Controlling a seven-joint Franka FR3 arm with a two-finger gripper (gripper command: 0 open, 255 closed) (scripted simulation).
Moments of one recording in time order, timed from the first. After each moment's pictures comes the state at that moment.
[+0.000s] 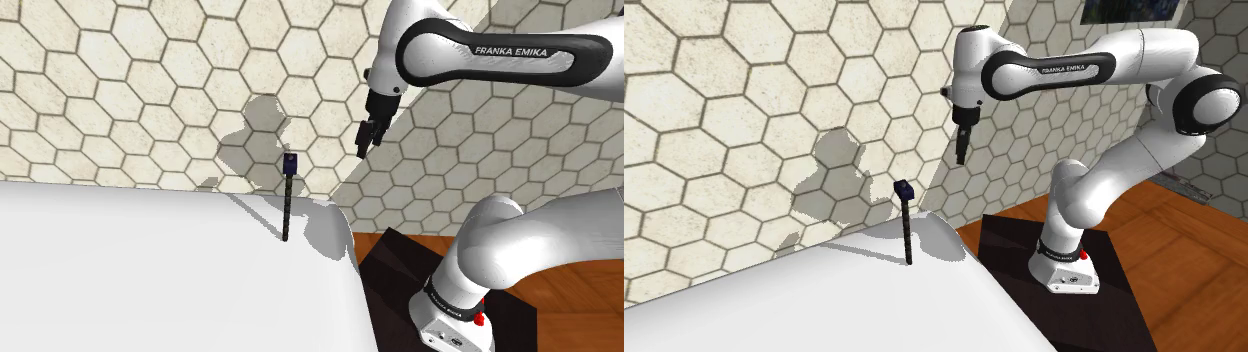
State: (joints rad) arm 0.00 -0.76 -0.02 -2.44 -0.06 1.72 -0.05
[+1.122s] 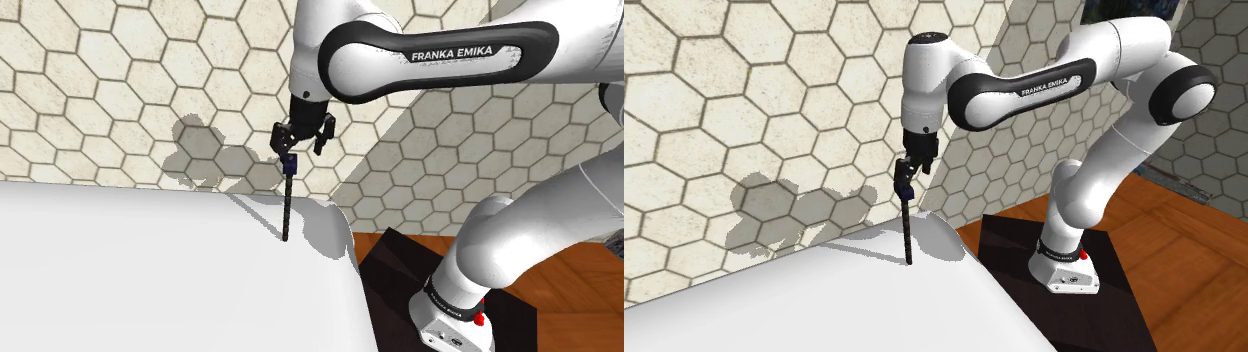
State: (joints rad) arm -0.03 -0.46 0.38 -2.21 0.03 1.88 0.62
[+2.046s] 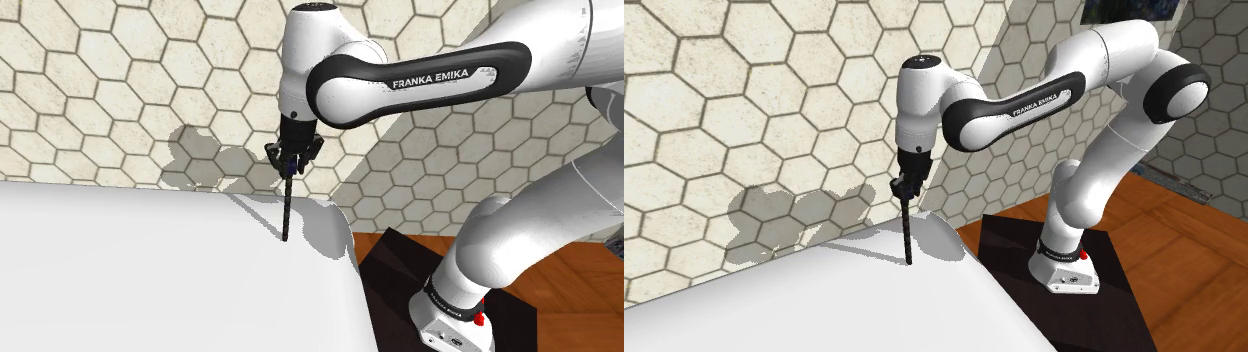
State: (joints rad) arm -0.04 -0.41 0.42 -2.26 0.02 1.98 0.70
